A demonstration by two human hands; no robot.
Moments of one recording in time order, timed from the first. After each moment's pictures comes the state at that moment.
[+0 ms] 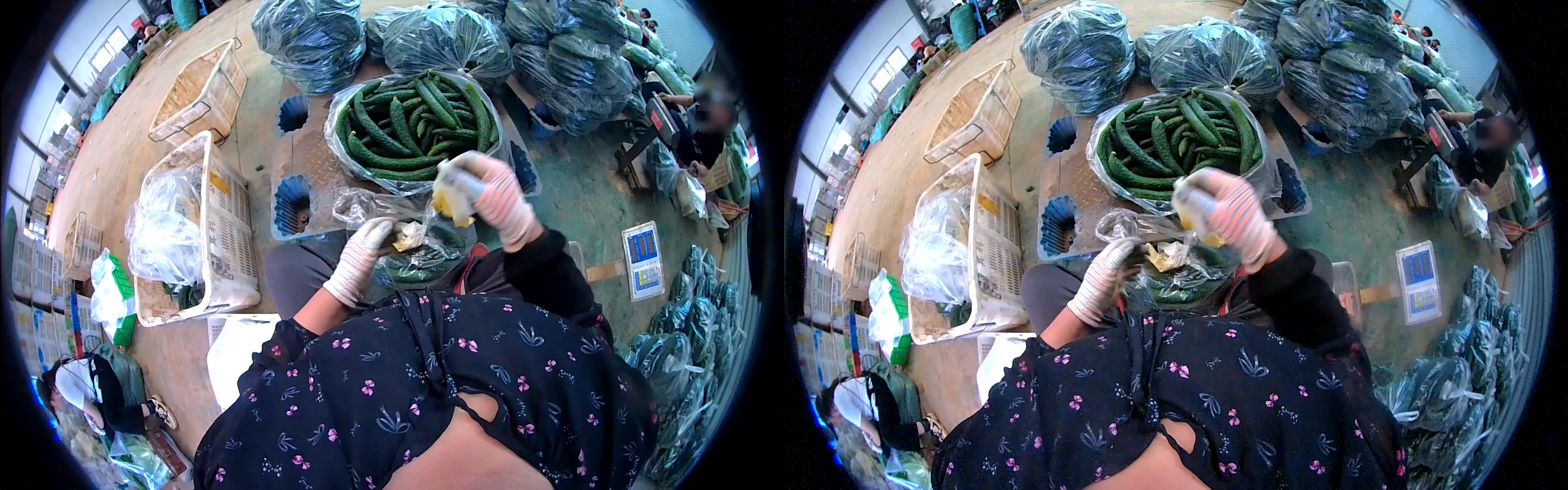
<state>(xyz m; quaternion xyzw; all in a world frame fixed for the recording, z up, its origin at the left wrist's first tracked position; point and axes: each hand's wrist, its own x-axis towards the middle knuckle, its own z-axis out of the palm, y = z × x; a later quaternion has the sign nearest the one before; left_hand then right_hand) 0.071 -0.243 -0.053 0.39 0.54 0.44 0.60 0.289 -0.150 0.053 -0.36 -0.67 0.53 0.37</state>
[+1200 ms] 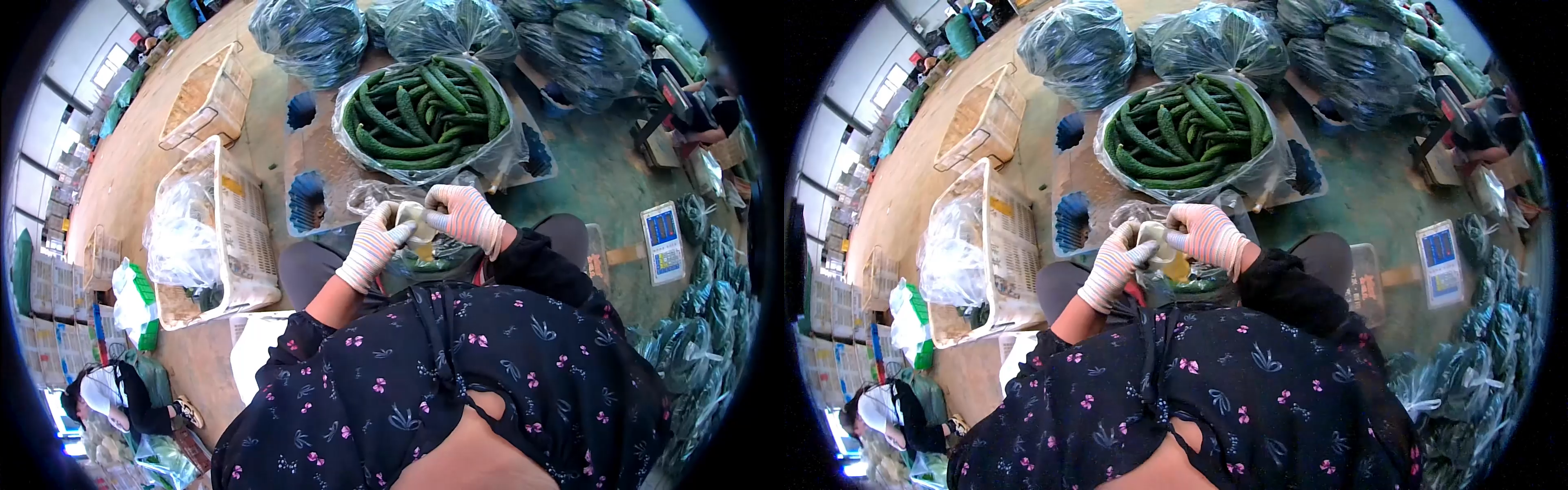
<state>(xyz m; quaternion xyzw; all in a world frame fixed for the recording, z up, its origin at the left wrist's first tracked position) 0.077 -0.232 -0.032 0.47 0.51 0.44 0.57 0.263 -0.167 -0.006 -0.36 -0.80 0.41 0.25</state>
